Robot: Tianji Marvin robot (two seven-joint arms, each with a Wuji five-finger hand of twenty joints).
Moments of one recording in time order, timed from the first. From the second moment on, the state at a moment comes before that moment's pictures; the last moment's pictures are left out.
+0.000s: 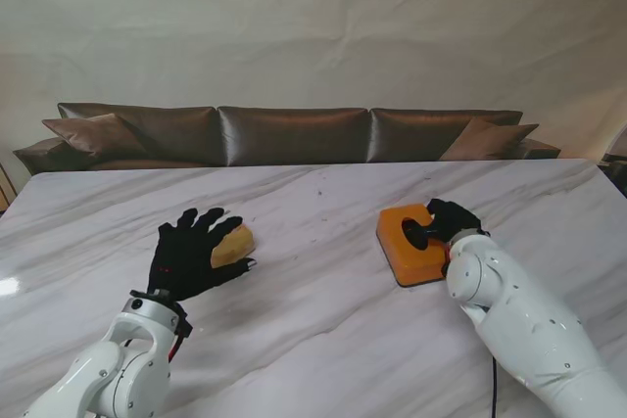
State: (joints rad) left arm 1.78 -1.09 -1.27 -1.87 1.03 0.12 0.18; right arm -1.16 -1.12 1.04 -1.08 -0.66 0.26 -0.10; left_hand 0.37 -0.16 0.05 0.11 0.44 -0.08 0.14 0.18 0.28 -0.05 0.28 0.24 0.17 0.15 0.24 0.31 -0.03 0.29 1.12 0.34; right_hand 0.24 -0.65 0.90 0.27 0.39 0.18 0.65 0.21 0.60 0.15 0.52 0.39 0.74 0.17 0.48 0.40 0.55 0.13 1.09 0.38
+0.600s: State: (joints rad) left arm 1.83 -1.09 -1.31 -1.88 1.03 0.12 0.21; right arm -1.08 -1.13 0.81 -1.13 -0.65 0.15 -0.09; left_hand 0.37 -0.15 0.05 0.11 0.44 -0.08 0.14 0.18 0.28 -0.05 0.28 0.24 0.17 0.15 0.24 0.31 -0.03 0.29 1.14 0.34; right_hand 0.48 -0.78 1.27 0.17 0.42 0.11 0.73 0.25 0.71 0.09 0.57 0.41 0.91 0.06 0.54 0.45 0.66 0.05 1.14 0.39
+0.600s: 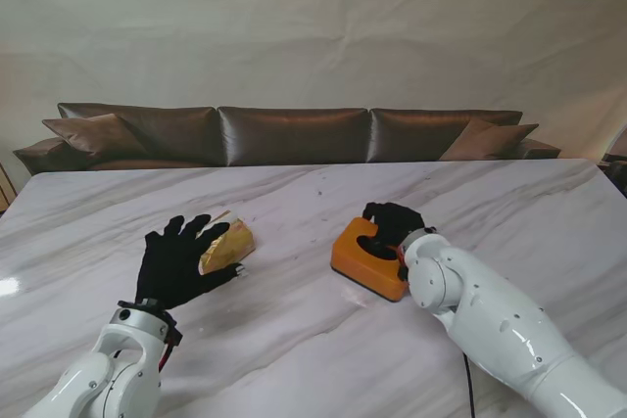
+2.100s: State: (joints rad) left arm 1.89 -1.10 -1.34 -1.89 1.01 0.09 0.25; right arm -1.28 -1.09 0.84 -1.64 -0.87 -0.01 0.05; left_hand 0.36 -0.15 0.04 0.11 0.44 -0.08 0.14 0.18 0.30 -0.05 0.28 0.24 0.17 0.15 0.24 0.31 -0.03 0.29 1.19 0.34; right_hand 0.29 -0.94 1.26 -0.04 0.48 -0.04 0.70 0.25 0.70 -0.02 0.49 0.39 0.81 0.02 0.49 0.41 0.70 -0.05 1.39 0.60
